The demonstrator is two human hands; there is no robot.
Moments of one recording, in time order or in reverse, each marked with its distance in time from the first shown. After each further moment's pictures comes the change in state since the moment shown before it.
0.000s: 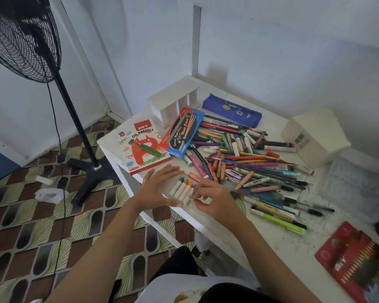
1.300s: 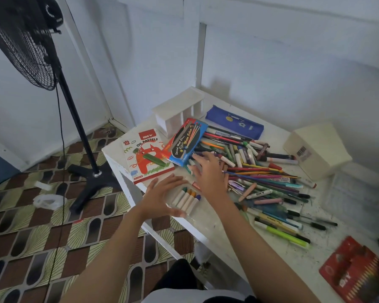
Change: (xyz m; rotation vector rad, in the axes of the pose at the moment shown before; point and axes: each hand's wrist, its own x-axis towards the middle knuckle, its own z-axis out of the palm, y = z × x) left_hand 0.002 -0.002 -0.001 -0.004 -0.024 -0.016; right_hand 0.089 0.001 0.010 -0.267 0.136 0.391
